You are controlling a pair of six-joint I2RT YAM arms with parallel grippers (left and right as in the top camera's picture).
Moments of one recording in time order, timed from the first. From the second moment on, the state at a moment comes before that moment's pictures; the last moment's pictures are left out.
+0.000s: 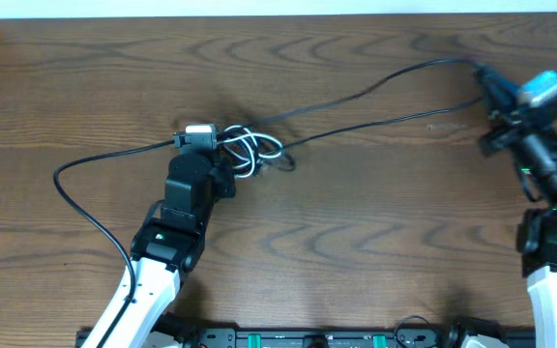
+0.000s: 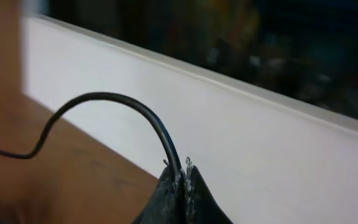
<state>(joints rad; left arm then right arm) -0.30 1.06 0.57 -0.07 -0.19 -0.23 -0.23 0.98 0.82 0.30 -0.72 -0.13</state>
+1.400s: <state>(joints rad) 0.06 1.06 0.57 -0.17 -0.50 0.02 -0.93 1.05 0.82 0.29 -0.43 -0.07</state>
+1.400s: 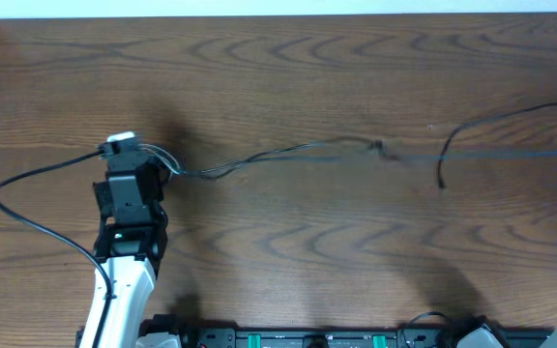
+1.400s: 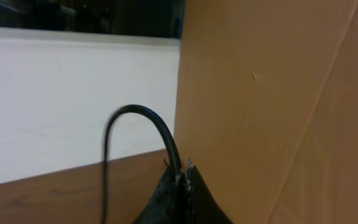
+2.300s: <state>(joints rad) 0.14 1.06 0.57 -0.05 -0.28 -0.01 -0.90 1.10 0.82 0.04 -0.65 -0.06</state>
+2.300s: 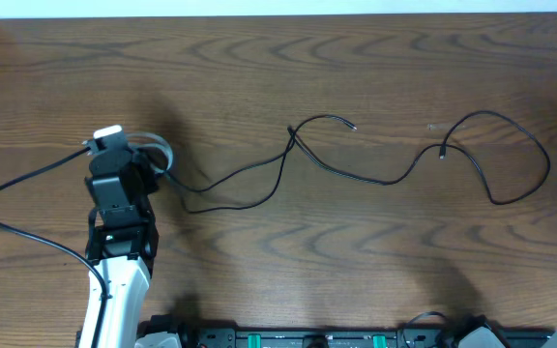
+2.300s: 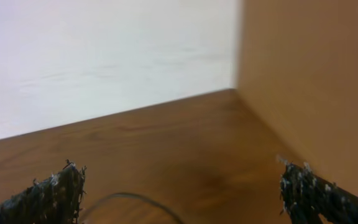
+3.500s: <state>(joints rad) -0.02 1.06 0.57 0.30 1.02 0.31 0.25 1.35 0.82 0.26 -1.02 0.36</state>
